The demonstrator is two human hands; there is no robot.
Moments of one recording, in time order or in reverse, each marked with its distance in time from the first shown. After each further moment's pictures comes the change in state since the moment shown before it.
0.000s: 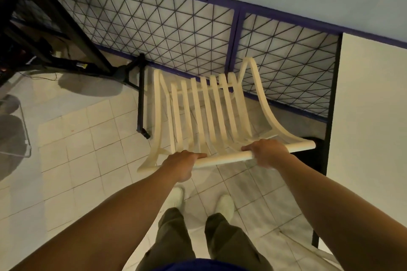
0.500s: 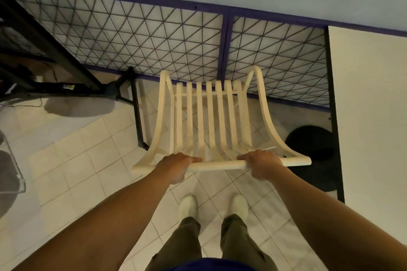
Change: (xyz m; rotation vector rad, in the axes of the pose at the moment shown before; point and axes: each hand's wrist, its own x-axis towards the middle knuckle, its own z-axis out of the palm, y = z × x) left_hand -0.004 -0.083 -0.042 0.225 -0.056 0.127; right_hand -0.001 -0.090 0.010 0.200 0.014 0.143
